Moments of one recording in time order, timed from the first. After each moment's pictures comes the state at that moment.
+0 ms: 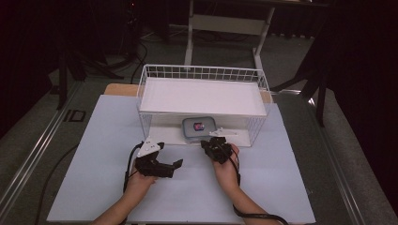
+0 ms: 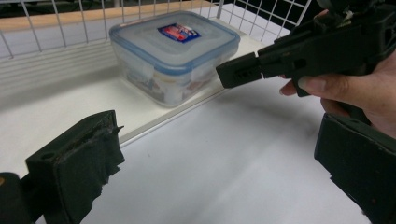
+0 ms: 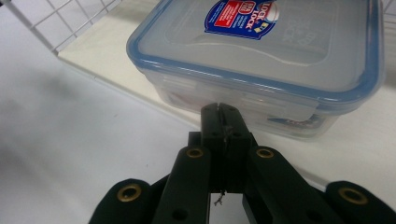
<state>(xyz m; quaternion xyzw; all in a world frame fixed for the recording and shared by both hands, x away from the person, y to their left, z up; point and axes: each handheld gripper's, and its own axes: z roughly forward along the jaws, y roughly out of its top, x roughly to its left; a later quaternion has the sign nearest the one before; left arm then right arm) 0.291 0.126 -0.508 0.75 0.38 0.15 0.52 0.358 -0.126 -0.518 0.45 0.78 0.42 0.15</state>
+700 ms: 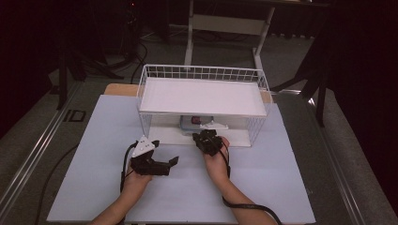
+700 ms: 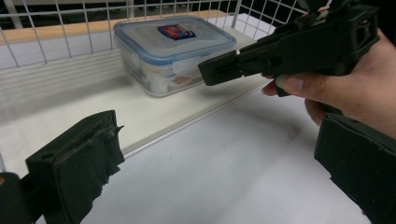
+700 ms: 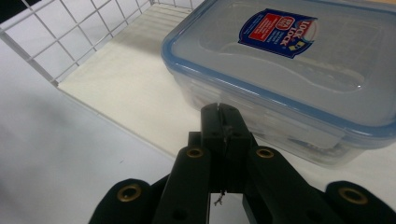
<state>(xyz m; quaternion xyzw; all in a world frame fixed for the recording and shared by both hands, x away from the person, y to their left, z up) 0.291 0.136 -0.507 0.74 0.39 0.17 0.52 0.380 -0.096 -0.516 0.44 0.77 0.43 0.16</state>
